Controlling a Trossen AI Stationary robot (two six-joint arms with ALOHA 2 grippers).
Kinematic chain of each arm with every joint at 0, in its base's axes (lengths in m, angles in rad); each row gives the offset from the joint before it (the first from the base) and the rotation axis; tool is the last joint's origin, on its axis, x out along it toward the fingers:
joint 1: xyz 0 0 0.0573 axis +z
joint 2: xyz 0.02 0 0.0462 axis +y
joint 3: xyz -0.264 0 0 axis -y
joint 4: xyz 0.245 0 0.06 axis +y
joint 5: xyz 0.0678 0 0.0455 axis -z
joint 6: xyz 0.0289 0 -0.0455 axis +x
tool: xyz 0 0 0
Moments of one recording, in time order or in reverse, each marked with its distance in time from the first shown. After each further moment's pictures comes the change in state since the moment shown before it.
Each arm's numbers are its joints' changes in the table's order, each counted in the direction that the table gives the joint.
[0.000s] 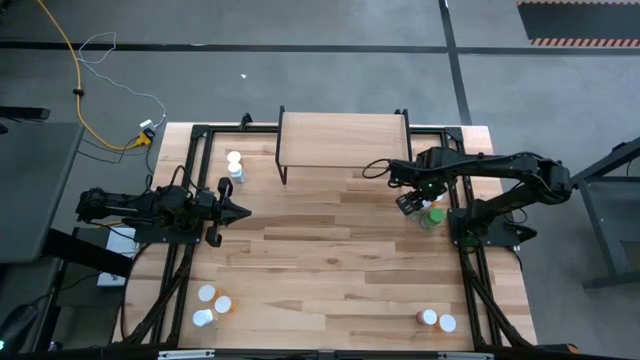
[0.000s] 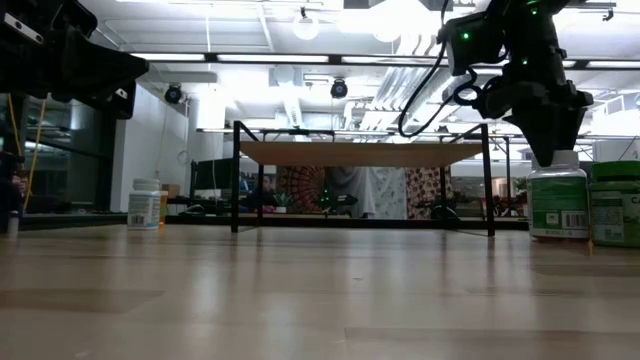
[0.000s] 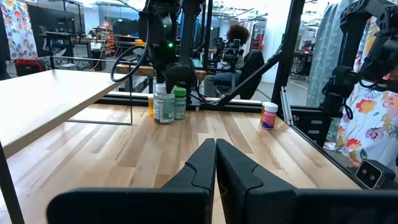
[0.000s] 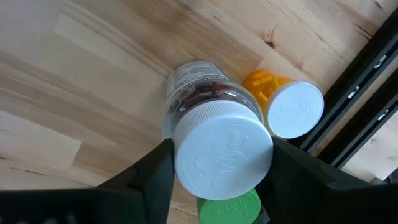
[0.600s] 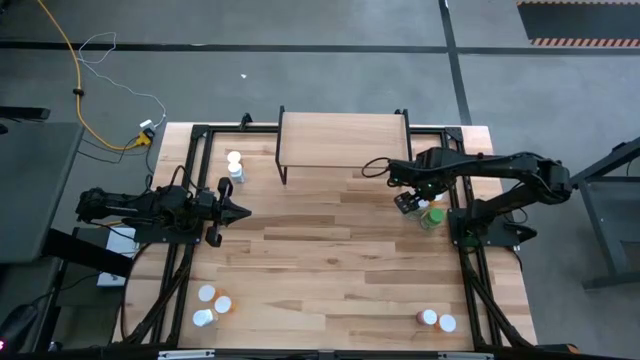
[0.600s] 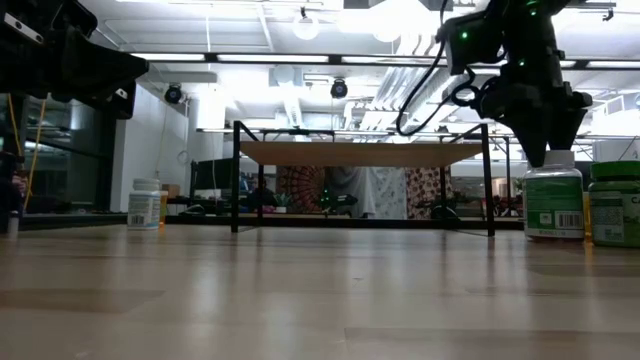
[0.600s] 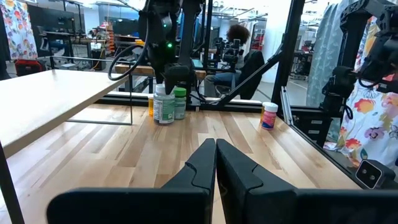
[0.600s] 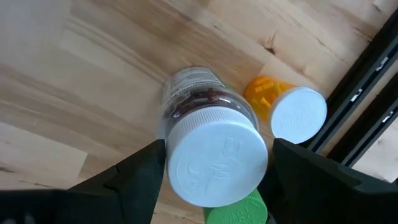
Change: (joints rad) left arm 0.000 0.000 0.000 0.000 0.000 0.000; right arm 0.000 0.001 -0.001 -0.022 0.014 0.036
